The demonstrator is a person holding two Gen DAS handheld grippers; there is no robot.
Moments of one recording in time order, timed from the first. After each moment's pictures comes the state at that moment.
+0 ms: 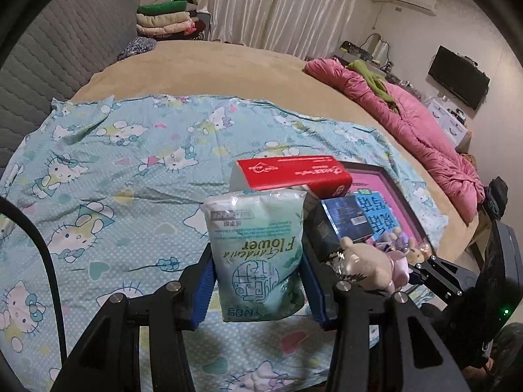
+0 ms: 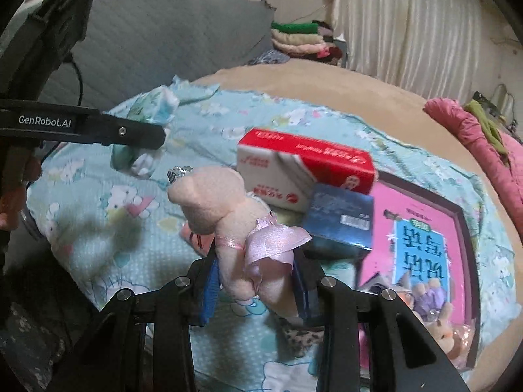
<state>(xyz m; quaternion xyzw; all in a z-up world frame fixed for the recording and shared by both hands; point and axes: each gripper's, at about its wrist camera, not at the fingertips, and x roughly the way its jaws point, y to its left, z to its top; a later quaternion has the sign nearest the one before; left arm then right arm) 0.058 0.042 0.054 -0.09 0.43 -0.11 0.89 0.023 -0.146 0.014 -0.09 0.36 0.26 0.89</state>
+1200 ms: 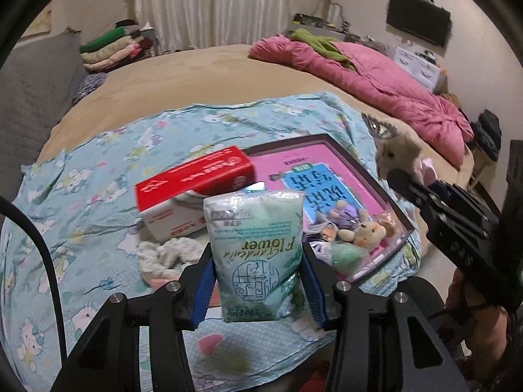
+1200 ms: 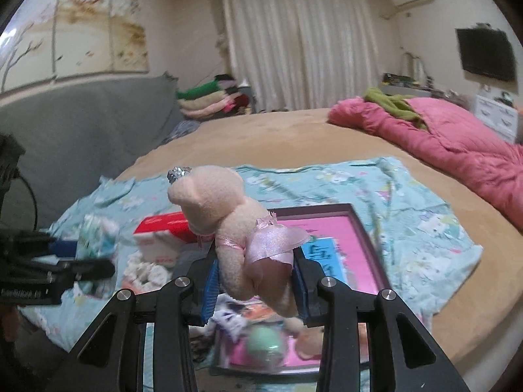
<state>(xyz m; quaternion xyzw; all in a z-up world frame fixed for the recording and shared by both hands) 0.041 -0.113 0.080 0.04 0.44 -0.15 0.89 0.011 -0.306 0.065 0.07 0.28 0.09 0.95</state>
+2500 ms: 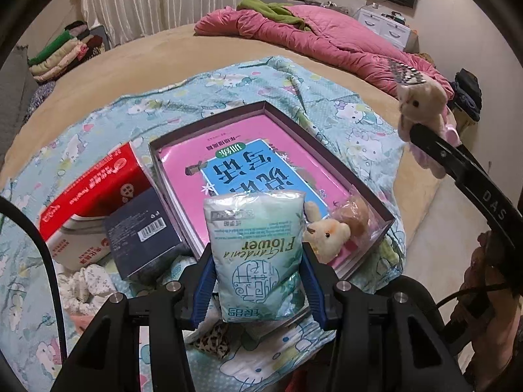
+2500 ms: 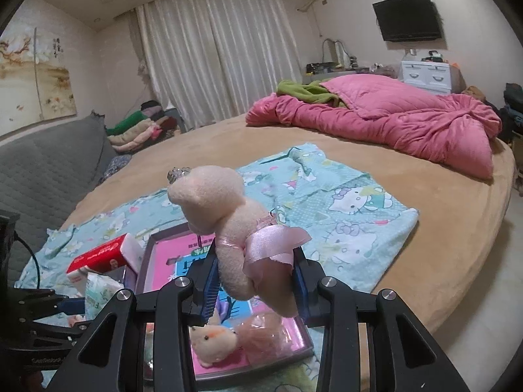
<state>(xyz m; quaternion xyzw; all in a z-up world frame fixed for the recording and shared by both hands) 0.081 -0.226 0.026 0.08 0.48 -0.22 0.84 0.007 -0.414 0.041 0.15 0.27 -0.04 0.95</state>
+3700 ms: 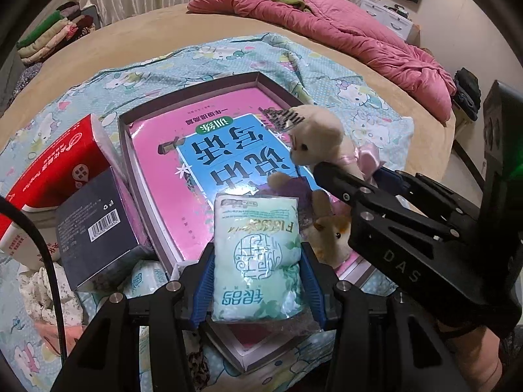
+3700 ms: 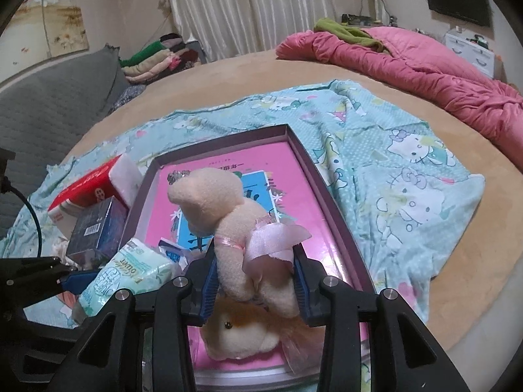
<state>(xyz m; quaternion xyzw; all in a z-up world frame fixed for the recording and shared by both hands) 0.105 -0.243 -0.021 0.07 0.51 -0.24 0.82 0.076 -0.363 -0.035 0.11 0.39 0.03 0.91</state>
